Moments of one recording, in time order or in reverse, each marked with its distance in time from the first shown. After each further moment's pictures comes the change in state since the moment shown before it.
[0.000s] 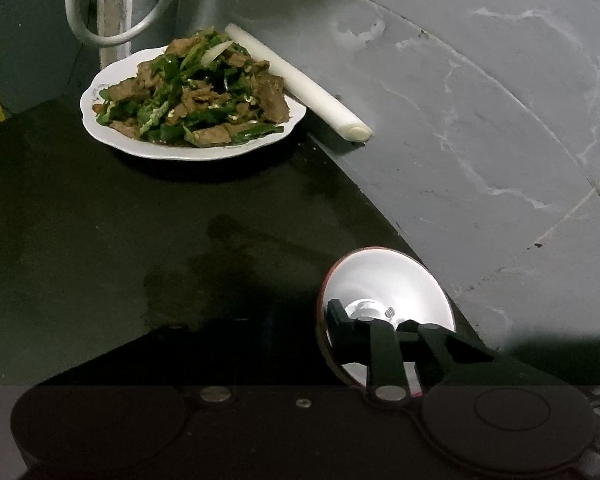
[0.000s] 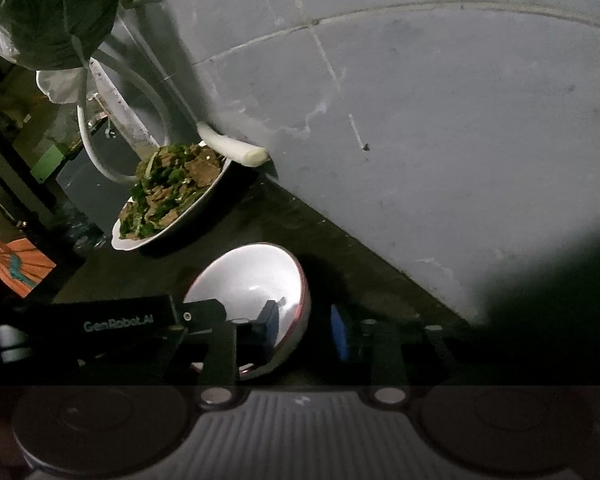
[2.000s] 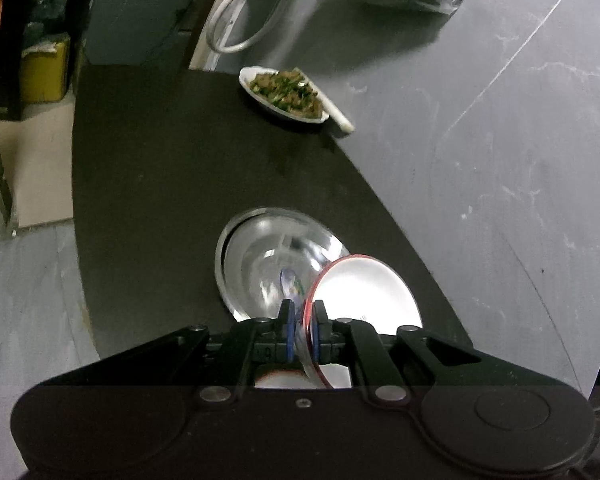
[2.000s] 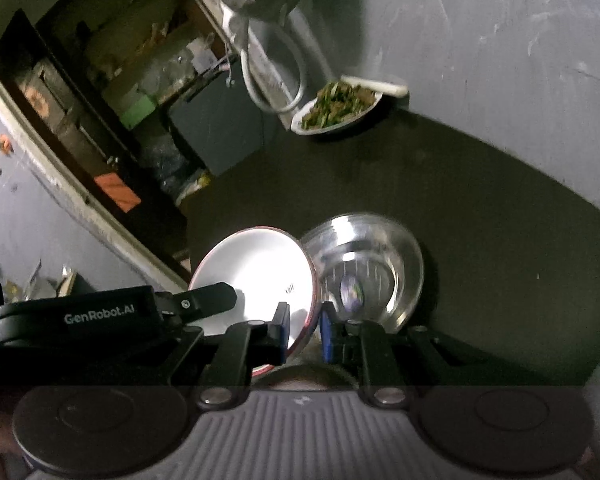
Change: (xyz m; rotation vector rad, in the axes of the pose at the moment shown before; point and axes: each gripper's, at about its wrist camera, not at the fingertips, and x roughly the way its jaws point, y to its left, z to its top) left arm -0.286 0.074 -0.232 -0.184 -0.138 -0.134; right arm -0.237 0.122 -0.177 -0.116 0.066 0.142
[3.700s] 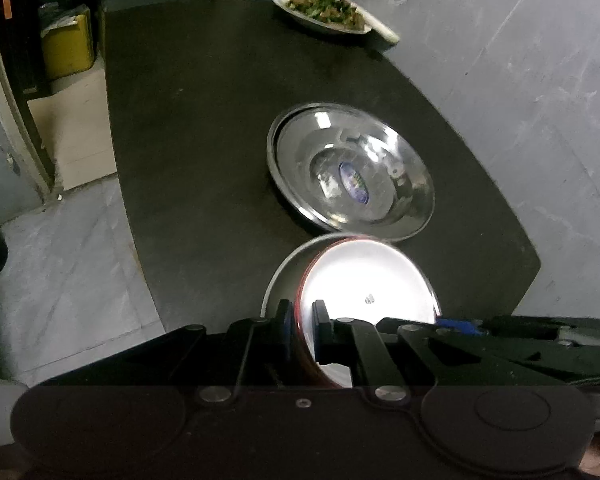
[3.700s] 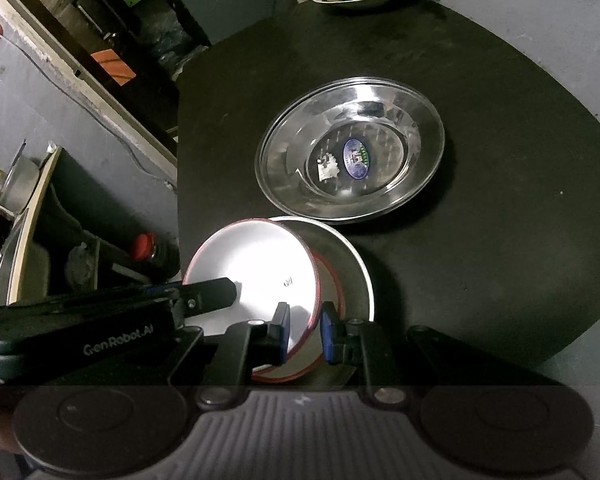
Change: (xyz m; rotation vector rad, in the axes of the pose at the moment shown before) left arm 0.020 0.009 -0.040 0.065 0.205 0.184; right arm 0.021 0.013 -0.033 -0.128 0.358 -0.044
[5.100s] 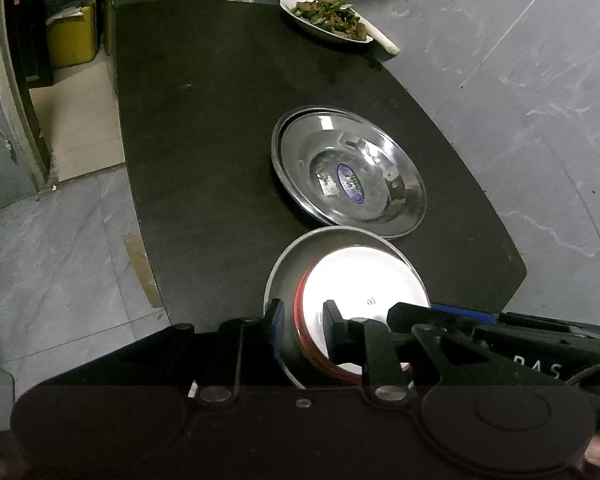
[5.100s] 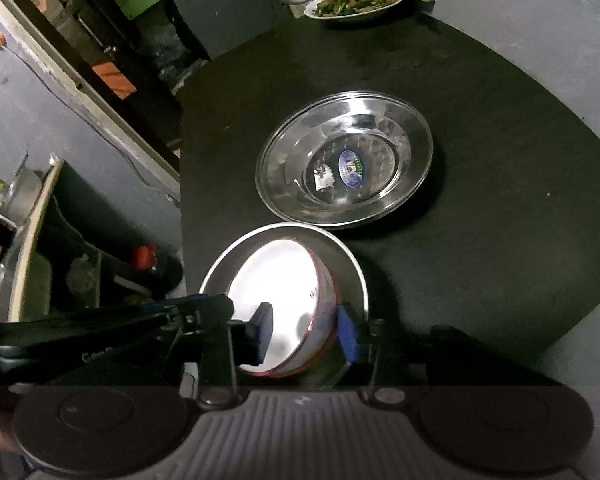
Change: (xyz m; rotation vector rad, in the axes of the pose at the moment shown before) left arm -0.013 0.010 -0.011 -0.044 -0.033 -0.045; right arm -0.014 -0.005 -0.007 0.015 -0.056 0.010
